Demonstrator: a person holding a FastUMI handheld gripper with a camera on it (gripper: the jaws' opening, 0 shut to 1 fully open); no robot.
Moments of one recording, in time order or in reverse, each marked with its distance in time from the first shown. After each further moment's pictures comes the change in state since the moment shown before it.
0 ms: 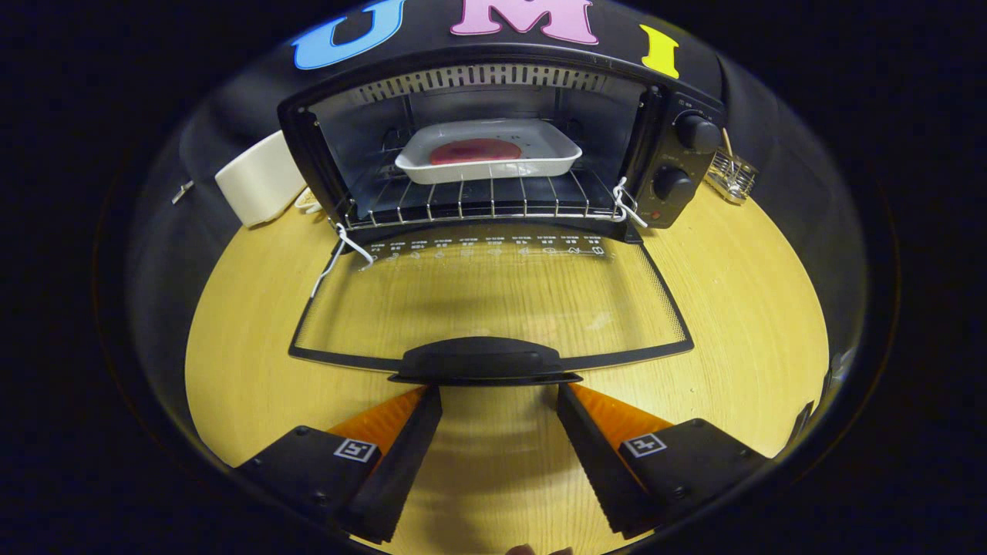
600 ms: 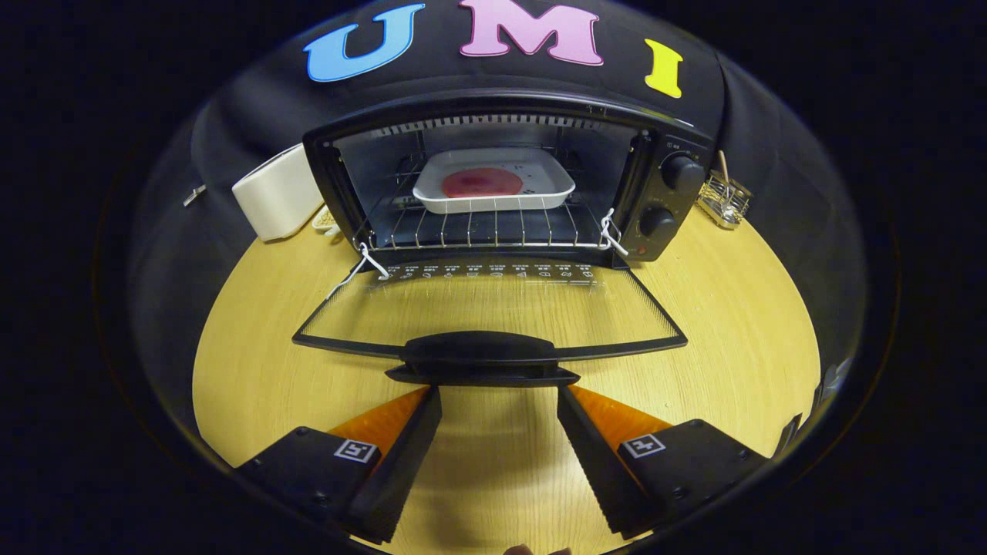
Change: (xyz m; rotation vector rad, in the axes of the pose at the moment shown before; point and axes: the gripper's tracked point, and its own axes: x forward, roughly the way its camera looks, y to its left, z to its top) arm -0.035 0.001 0.015 -0.022 -0.092 0.031
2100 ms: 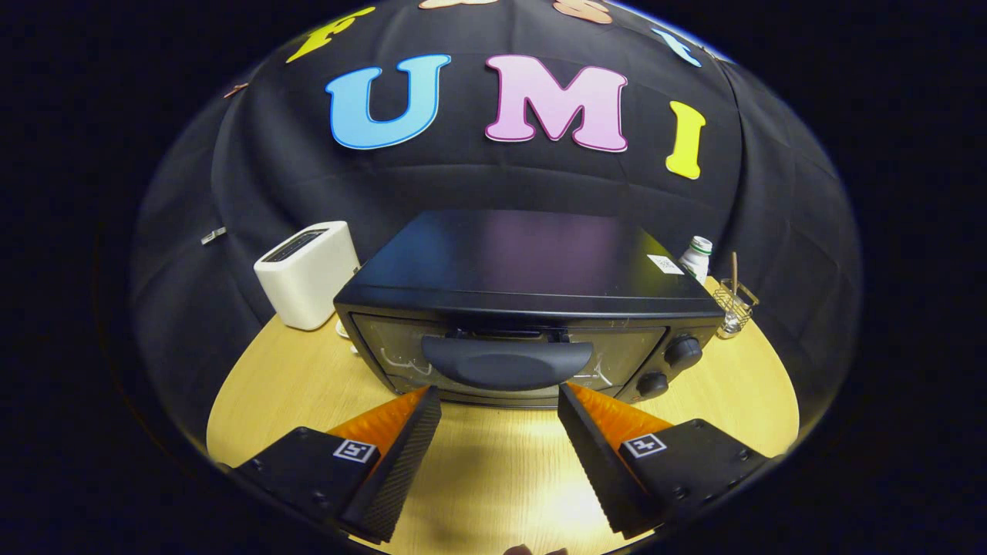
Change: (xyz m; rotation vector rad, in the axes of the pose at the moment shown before) arm -0.042 0.020 0.107 -0.087 -0.318 0.045
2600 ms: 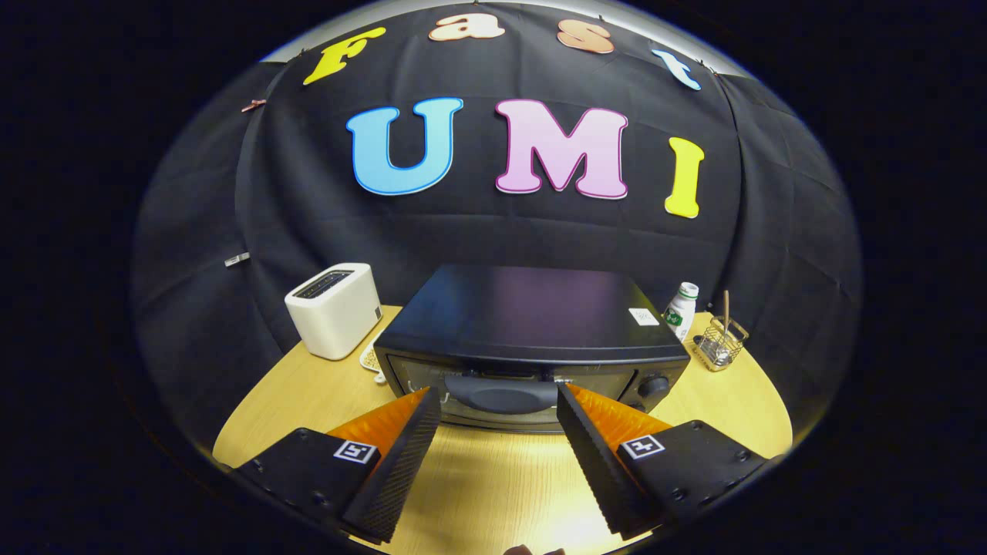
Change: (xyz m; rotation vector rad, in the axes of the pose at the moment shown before) arm -0.053 -0.005 0.054 0.006 -0.169 0.048
